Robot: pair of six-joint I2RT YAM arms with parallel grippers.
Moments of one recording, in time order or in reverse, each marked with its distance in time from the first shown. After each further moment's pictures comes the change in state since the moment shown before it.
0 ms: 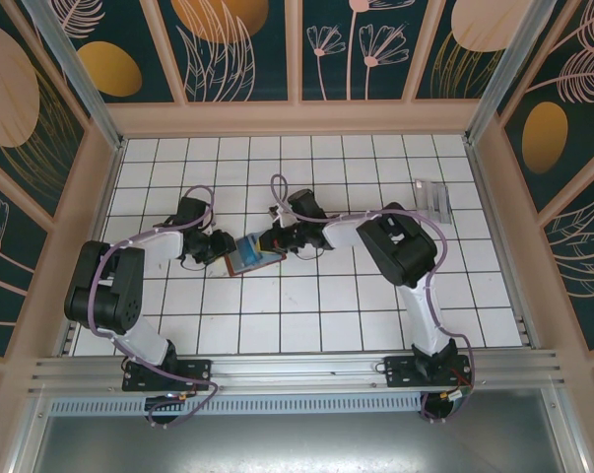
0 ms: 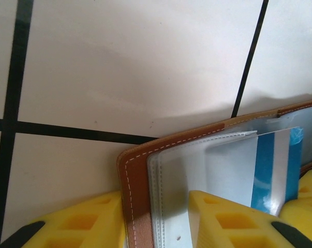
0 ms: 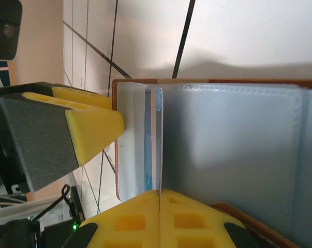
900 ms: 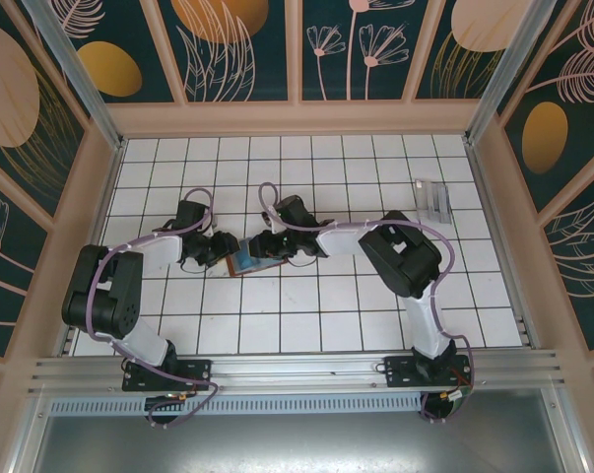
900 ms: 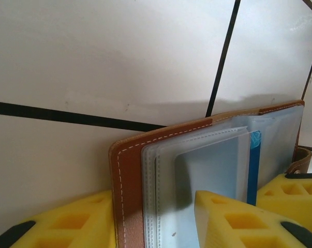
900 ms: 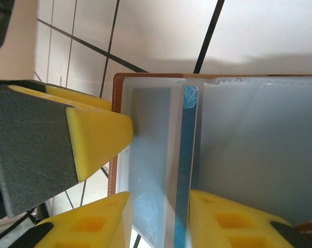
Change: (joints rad) left arm -0.003 -0.032 -0.041 0.046 0.064 -0.033; right arm 0.092 -0.089 -0.023 -0.089 0.216 -0.055
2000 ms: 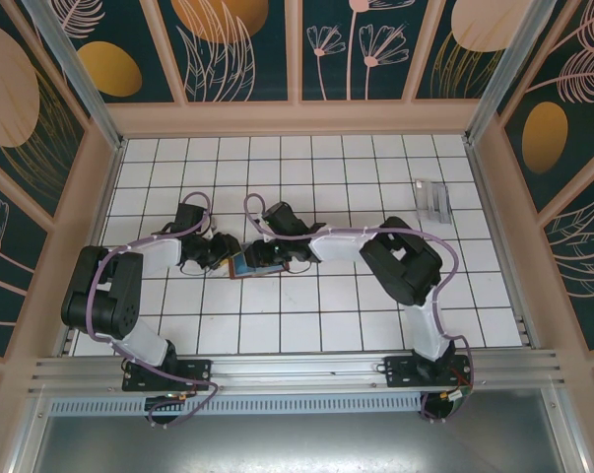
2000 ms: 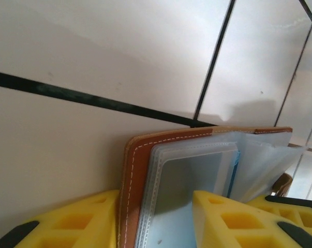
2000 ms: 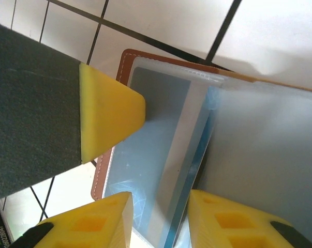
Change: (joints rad) left arm 0.009 -0.003 -0.033 0.047 0.087 -0.091; right arm 0.080 -0.051 0.027 -0.157 0.162 -0.129
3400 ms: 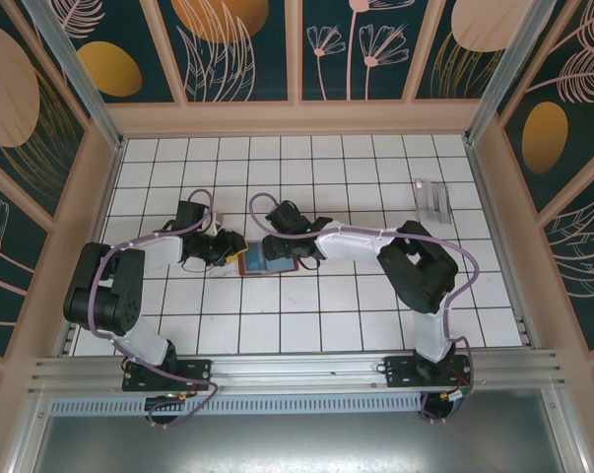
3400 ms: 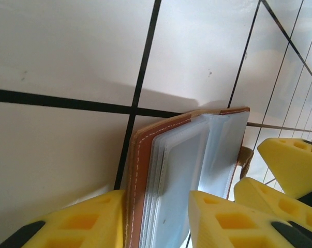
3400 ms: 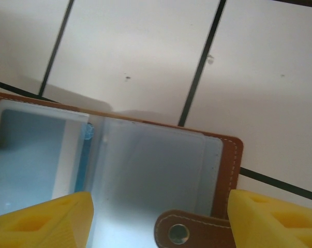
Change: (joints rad) left arm 0.000 0.024 0.022 0.037 0.133 -0.003; right arm 0.004 -0.096 0.010 -0.266 0.500 -0.078
